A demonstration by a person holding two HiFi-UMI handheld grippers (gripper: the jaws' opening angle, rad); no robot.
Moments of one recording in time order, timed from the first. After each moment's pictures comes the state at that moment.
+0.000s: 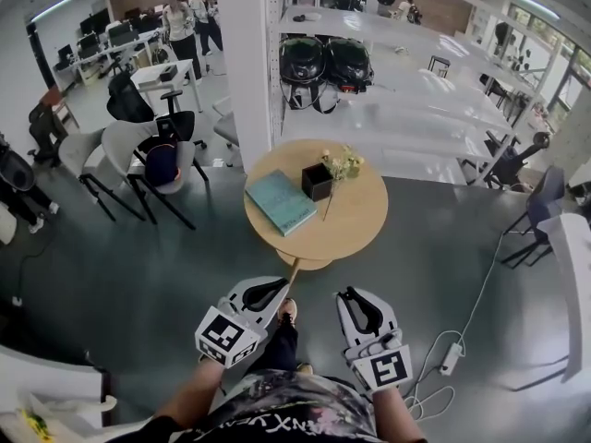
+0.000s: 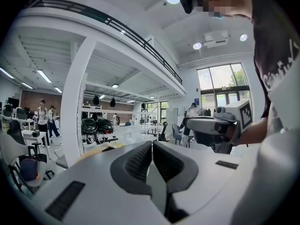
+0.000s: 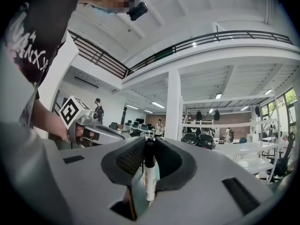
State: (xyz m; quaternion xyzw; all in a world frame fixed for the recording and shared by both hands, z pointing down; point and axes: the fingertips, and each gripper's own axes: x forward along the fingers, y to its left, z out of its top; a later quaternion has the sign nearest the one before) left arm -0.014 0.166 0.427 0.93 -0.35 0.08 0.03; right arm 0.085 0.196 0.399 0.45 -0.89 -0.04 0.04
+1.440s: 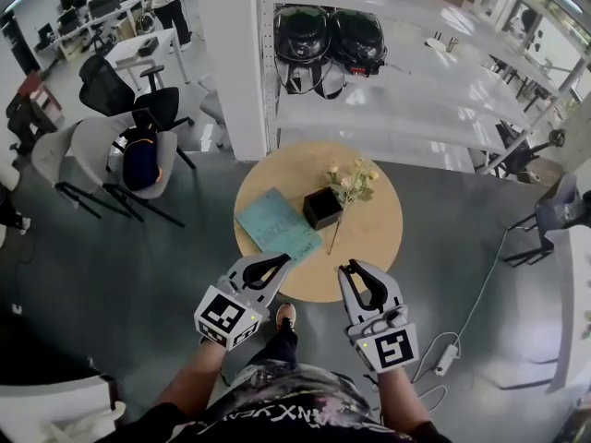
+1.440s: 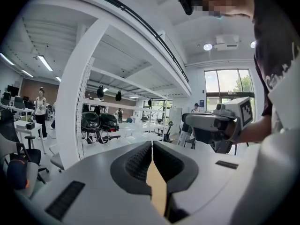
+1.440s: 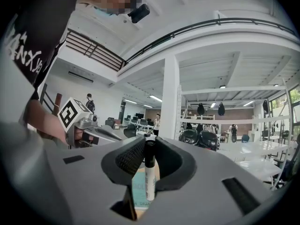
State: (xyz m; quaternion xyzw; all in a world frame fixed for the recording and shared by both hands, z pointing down) left arm -0.033 -0.114 0.441 0.93 -0.34 0.08 0.07; right arm 0.058 -0.090 0.398 0.44 -0.89 -0.02 0.07
